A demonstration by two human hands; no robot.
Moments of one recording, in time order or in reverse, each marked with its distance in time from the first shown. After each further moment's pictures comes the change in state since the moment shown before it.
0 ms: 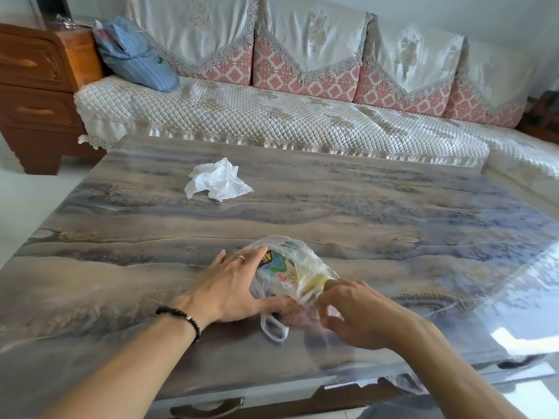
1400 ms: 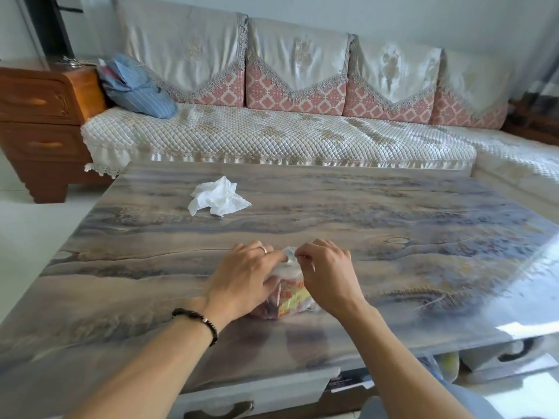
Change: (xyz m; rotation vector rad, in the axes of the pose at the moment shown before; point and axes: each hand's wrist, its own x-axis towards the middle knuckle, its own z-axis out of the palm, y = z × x) left_hand -0.018 0.043 -0.040 0.122 0.455 0.308; right_hand 0.037 -0.029 0.001 0.153 0.632 0.308
